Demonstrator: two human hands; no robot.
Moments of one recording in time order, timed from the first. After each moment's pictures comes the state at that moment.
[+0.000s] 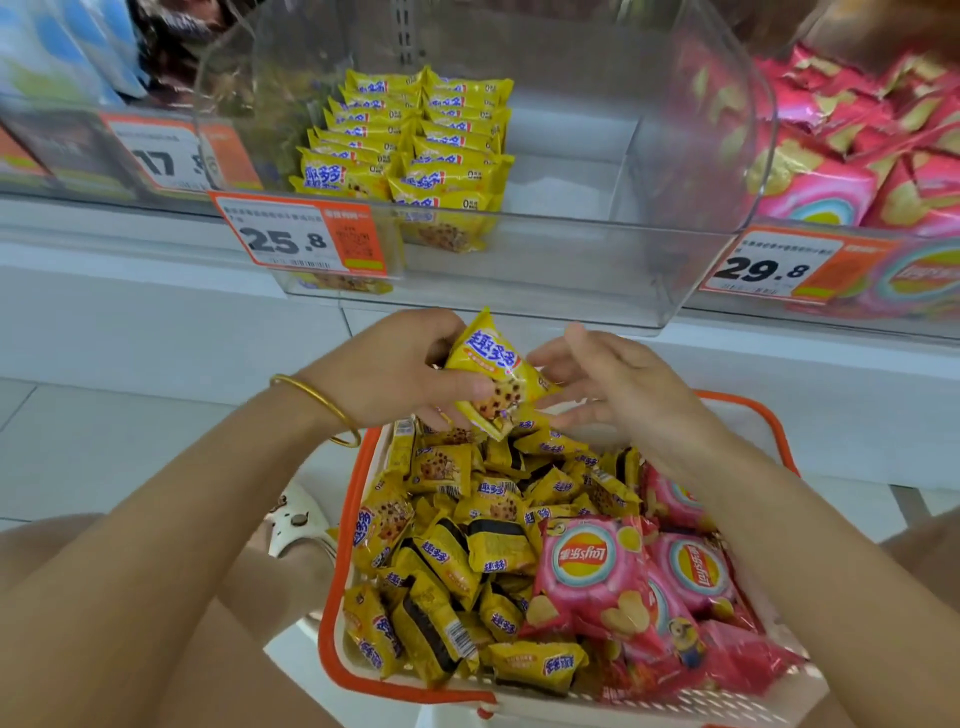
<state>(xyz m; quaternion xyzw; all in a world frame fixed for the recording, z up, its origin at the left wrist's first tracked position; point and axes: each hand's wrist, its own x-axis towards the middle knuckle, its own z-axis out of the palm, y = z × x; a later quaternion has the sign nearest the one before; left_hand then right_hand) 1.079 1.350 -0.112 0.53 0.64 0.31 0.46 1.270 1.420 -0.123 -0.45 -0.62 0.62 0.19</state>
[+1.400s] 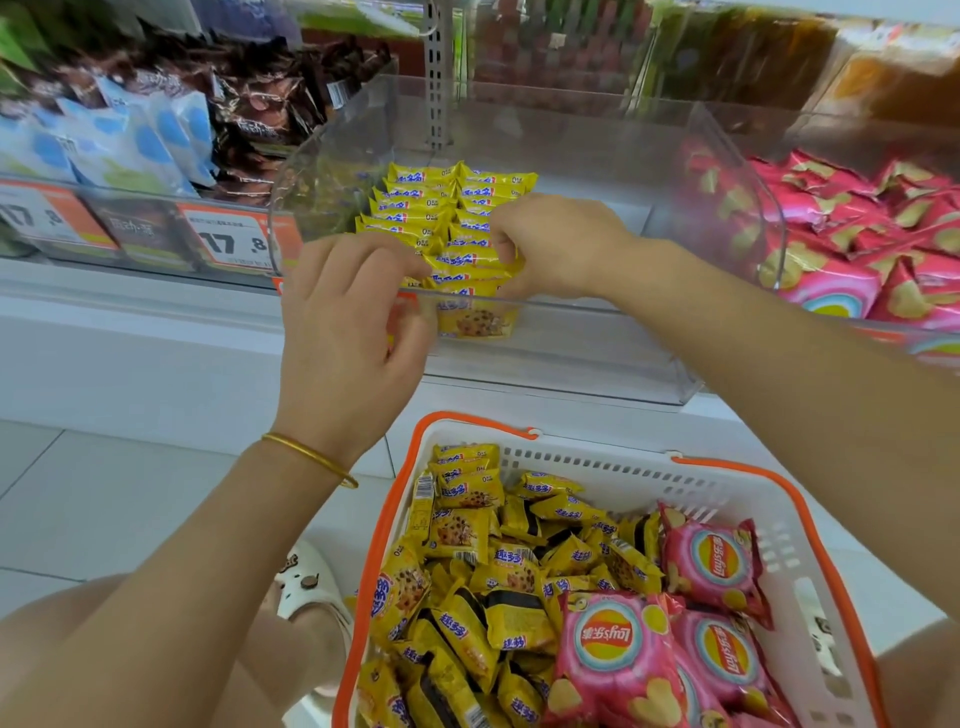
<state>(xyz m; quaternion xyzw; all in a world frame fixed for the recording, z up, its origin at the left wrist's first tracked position) 1.043 1.351 -0.079 0.59 0.67 0.40 -0.18 1.148 1.520 -0.034 -0.30 -0.96 -0.01 0.00</state>
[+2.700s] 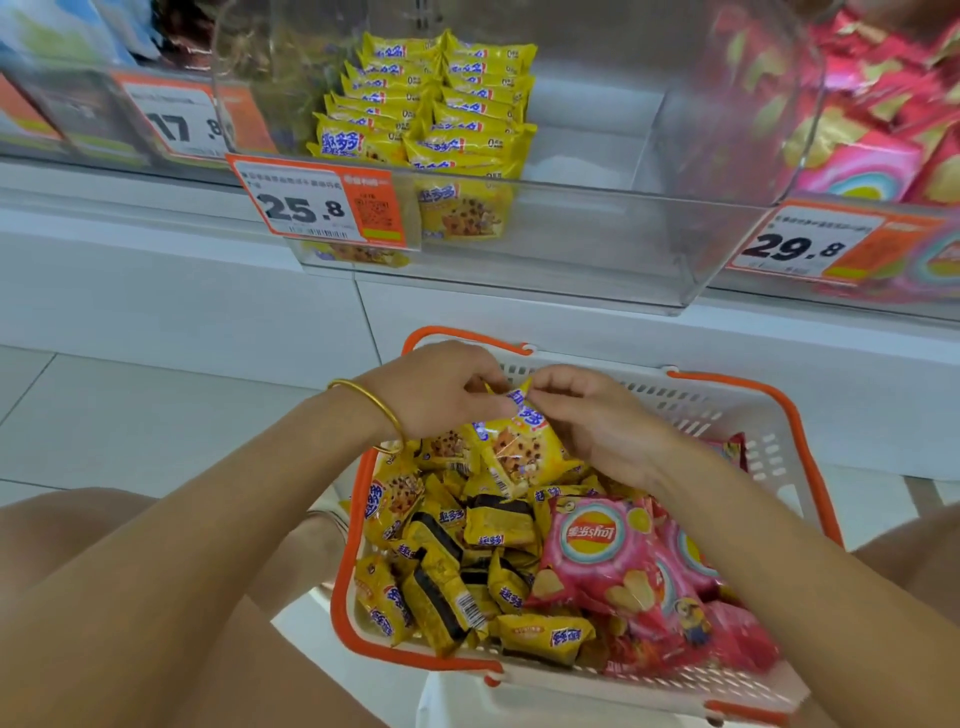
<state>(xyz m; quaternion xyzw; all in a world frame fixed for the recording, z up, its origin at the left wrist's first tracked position) 1.091 1.349 -0.137 0.64 0.68 0.08 0.34 1.257 1.415 -0.180 -0.40 -0.51 0.75 0.13</state>
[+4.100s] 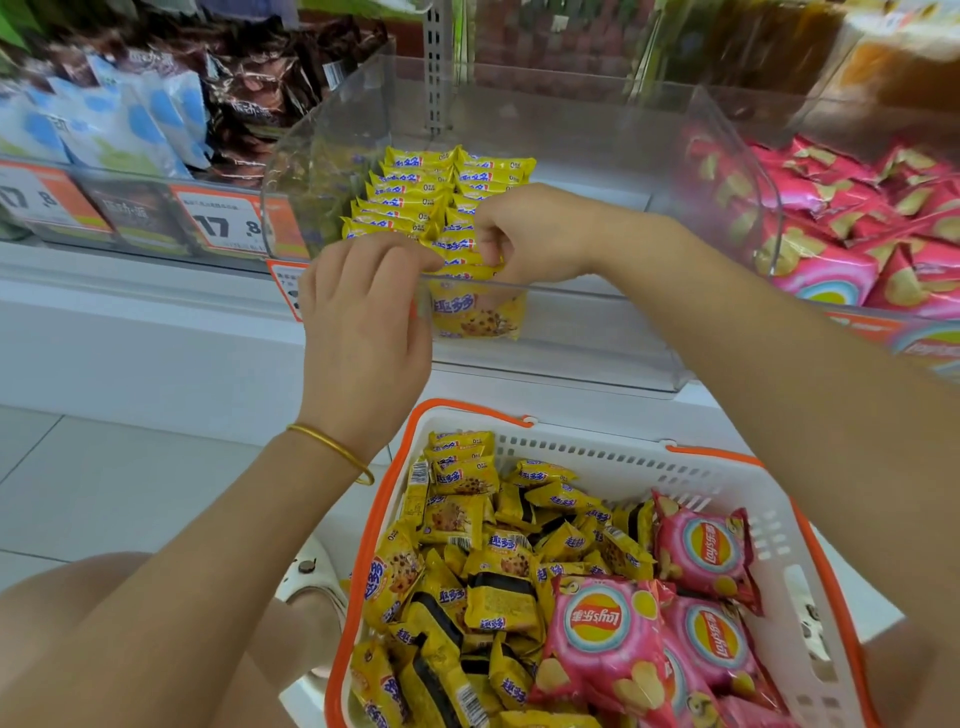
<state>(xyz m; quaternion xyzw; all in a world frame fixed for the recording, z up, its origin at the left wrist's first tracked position) 1.057 1.355 -0.092 0.57 0.71 0.37 -0.18 1.145 1.515 -0.027 -0.23 -0.97 0.09 -0.03</state>
